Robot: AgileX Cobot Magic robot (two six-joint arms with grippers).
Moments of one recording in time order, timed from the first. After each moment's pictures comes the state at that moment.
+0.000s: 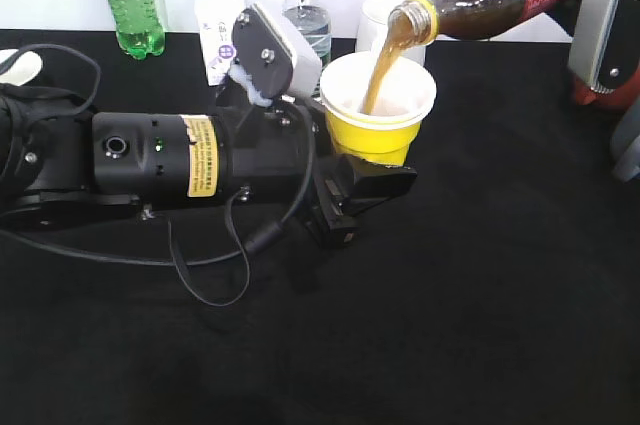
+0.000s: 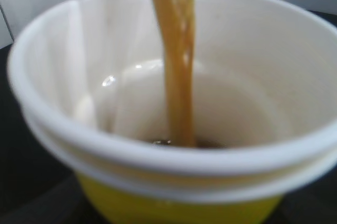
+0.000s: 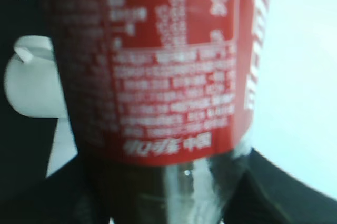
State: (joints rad) left arm -0.72 1.72 -0.81 0.83 -0.64 -0.57; right arm 0.03 1.50 -0.84 -1.10 -0.79 -0.66
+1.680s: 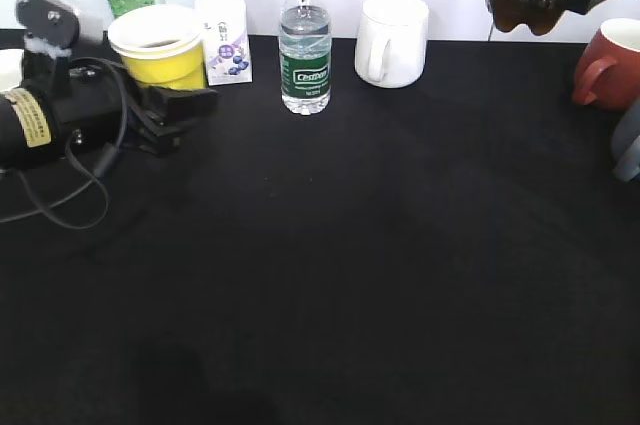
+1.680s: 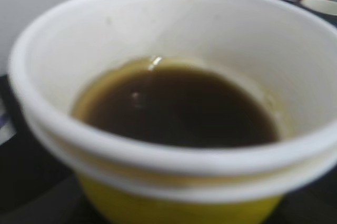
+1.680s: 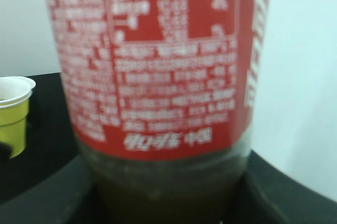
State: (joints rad) left arm -0.26 1.71 -0.66 0.68 -0.79 -0.45; right arm 0.03 1.50 -0.84 -1.07 -1.02 0.70
